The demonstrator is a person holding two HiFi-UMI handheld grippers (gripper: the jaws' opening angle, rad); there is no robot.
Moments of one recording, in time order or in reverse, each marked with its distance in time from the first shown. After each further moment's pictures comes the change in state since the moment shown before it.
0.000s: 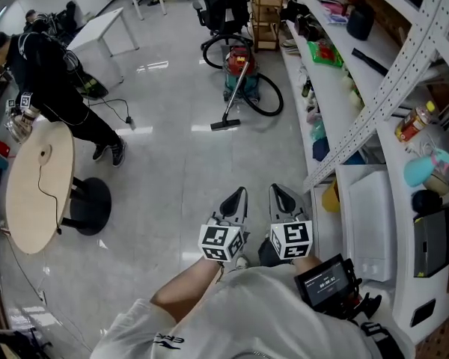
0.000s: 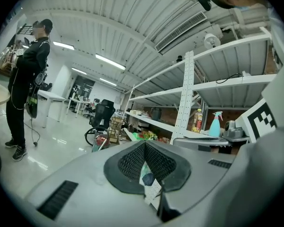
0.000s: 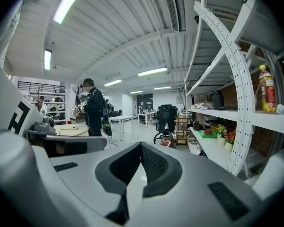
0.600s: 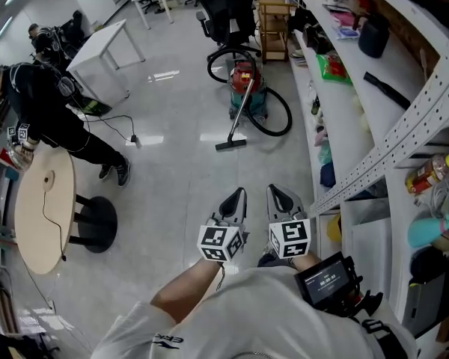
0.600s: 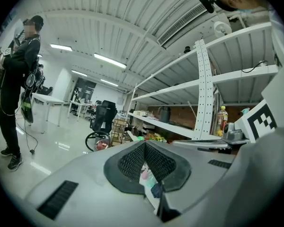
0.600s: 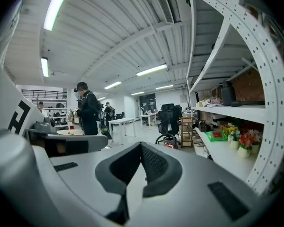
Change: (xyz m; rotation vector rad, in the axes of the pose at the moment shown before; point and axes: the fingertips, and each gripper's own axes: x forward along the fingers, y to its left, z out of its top) left arm 0.179 0.048 0.045 0.029 0.004 0.056; right arm 0.151 -0.112 0.042 0.041 -0.013 0.080
